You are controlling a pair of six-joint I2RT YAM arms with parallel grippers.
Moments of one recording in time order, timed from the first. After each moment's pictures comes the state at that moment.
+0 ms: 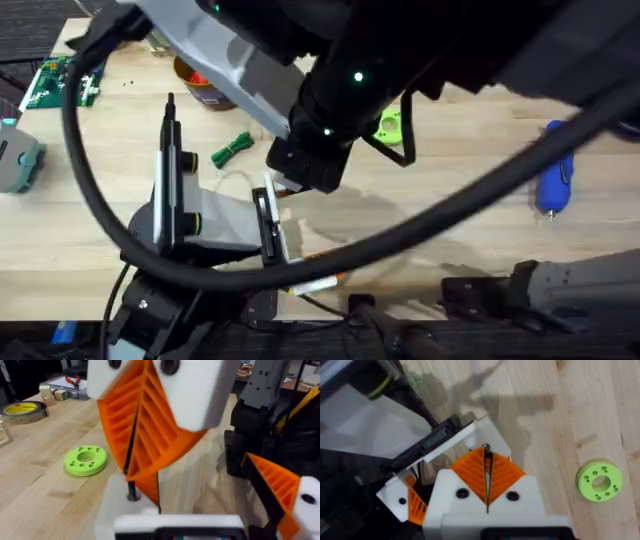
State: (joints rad) left arm -0.35 0.00 0.01 -0.09 0.98 -0.02; right arm 1.05 1.69 1.79 -1.31 -0.11 -0.14
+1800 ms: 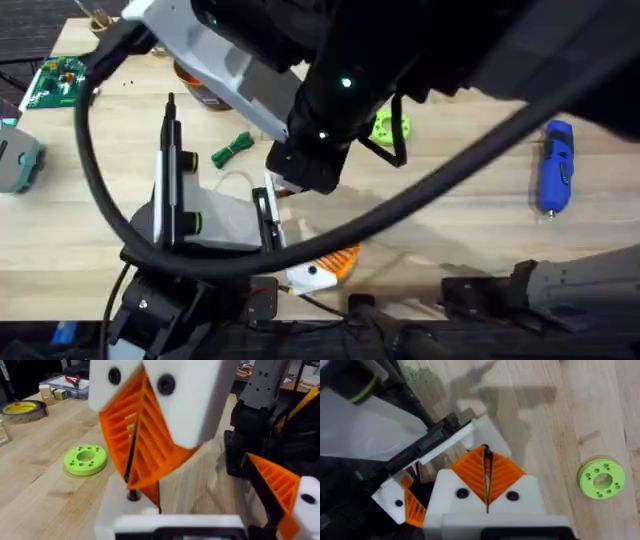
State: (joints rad) left arm -0.35 0.00 0.01 -0.09 0.98 -0.02; right arm 1.05 1.71 1.79 -1.32 -0.10 -0.14
